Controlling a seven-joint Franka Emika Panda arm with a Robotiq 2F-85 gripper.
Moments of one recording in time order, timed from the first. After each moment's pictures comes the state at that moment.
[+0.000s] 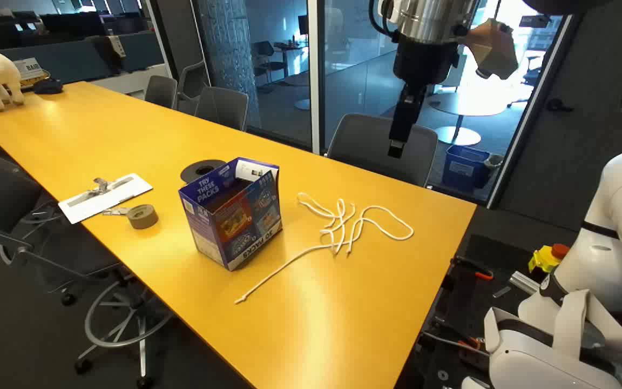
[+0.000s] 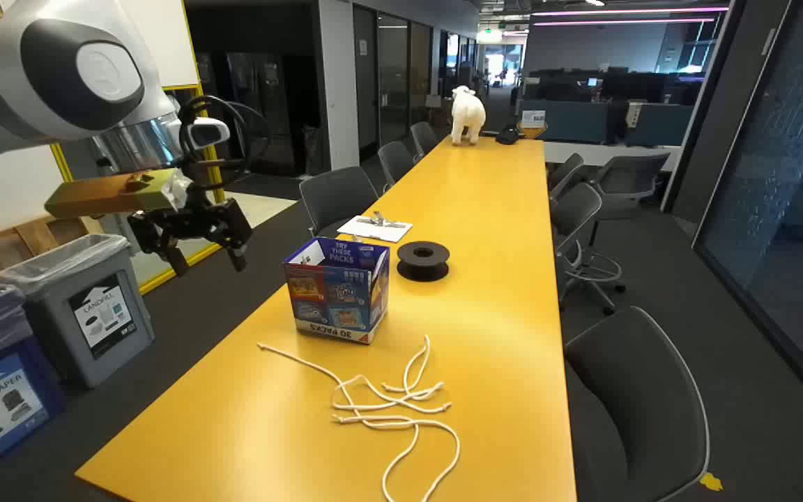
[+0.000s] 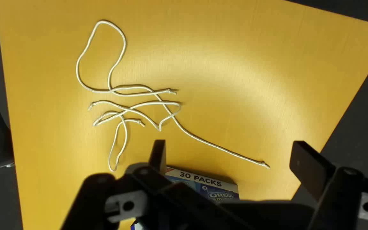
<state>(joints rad) 0.11 -0.63 0.26 -2.34 -0.03 1.83 0.12</state>
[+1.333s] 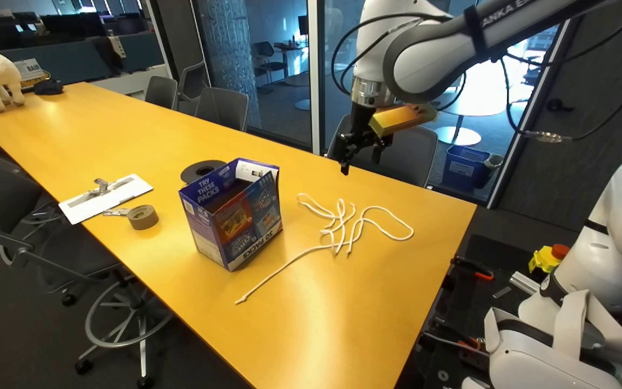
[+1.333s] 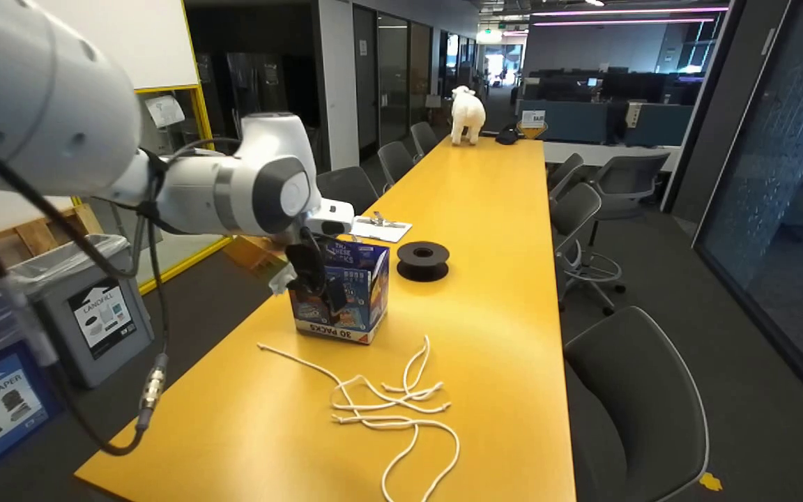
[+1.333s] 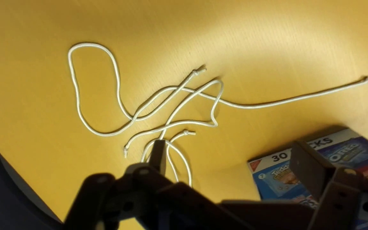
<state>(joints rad) -0.08 -0.25 0.18 -2.38 -0.04 2.25 0.53</state>
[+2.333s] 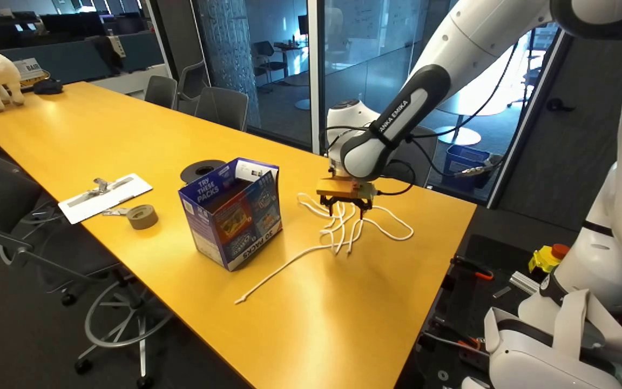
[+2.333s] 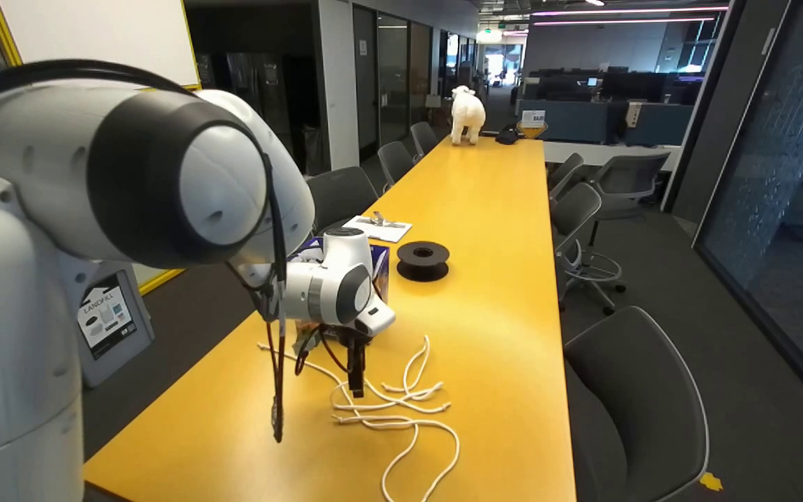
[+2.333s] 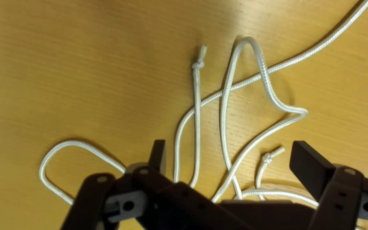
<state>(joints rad) 0.02 0.33 -0.02 -2.23 -0.11 2.53 1.28</state>
